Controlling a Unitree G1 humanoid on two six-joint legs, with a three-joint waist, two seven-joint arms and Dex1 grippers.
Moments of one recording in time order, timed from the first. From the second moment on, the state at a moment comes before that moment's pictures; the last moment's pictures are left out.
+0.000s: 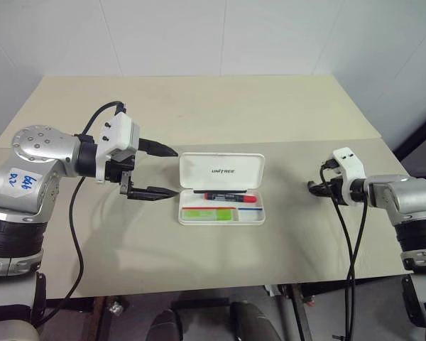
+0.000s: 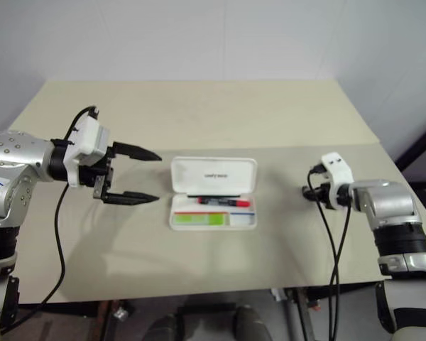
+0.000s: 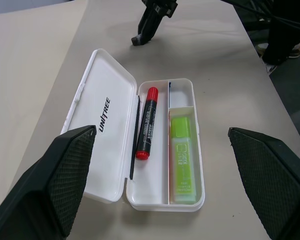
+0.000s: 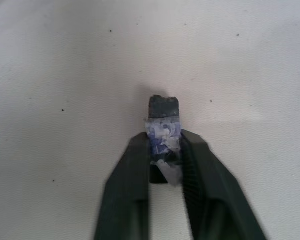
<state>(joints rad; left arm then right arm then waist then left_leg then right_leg) -0.74 0.88 0.02 -0.10 -0.41 0.48 -1.29 -0.74 -0.79 0.06 0.36 0.26 0.96 0.72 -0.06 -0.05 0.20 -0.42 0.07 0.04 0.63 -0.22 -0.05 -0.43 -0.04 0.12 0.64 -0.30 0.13</state>
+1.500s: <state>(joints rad) -0.50 0.84 0.04 -0.10 -0.41 0.31 -1.26 -0.77 -0.71 0.31 0.18 0.18 0.32 1.41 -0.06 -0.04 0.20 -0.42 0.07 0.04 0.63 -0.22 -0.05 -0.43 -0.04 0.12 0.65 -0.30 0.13</state>
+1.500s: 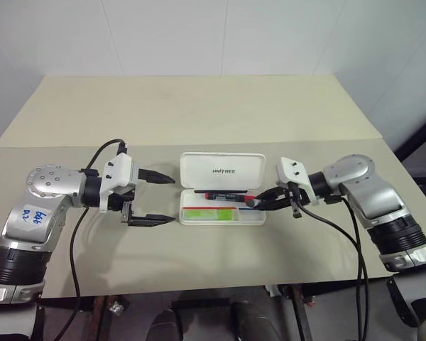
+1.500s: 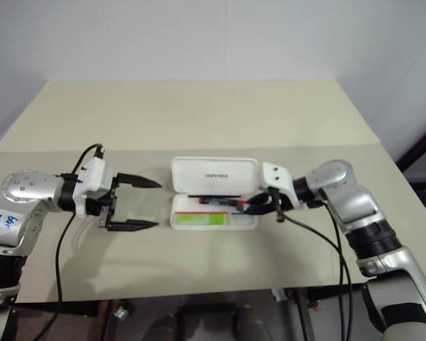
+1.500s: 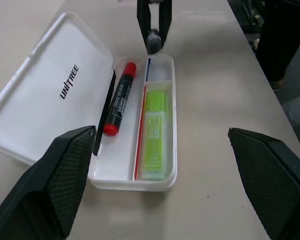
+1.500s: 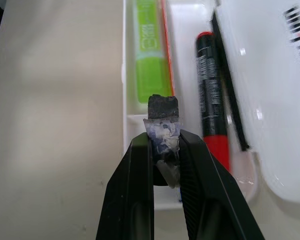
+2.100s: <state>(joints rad) -0.53 0.83 0.02 -0.10 -0.41 0.31 -1.25 -0.75 -0.67 0.32 0.24 0.12 0.31 1.41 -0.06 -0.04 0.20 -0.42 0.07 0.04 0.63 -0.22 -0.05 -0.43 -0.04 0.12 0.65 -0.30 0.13</state>
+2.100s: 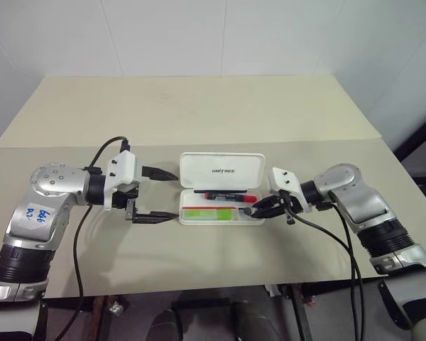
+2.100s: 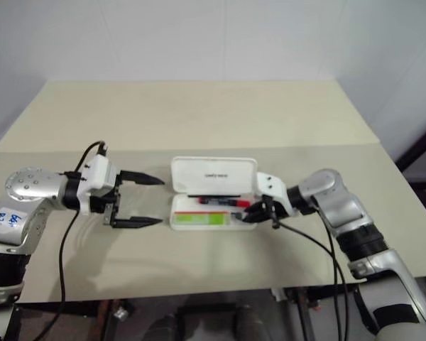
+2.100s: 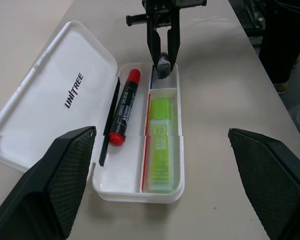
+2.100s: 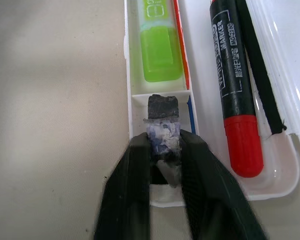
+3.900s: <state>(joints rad) -0.66 0.68 0.15 0.18 -0.42 0.18 -1.04 -0.55 -0.74 -0.15 0.01 0.49 0.37 1.19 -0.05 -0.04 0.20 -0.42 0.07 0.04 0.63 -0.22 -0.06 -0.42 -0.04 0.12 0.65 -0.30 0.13</state>
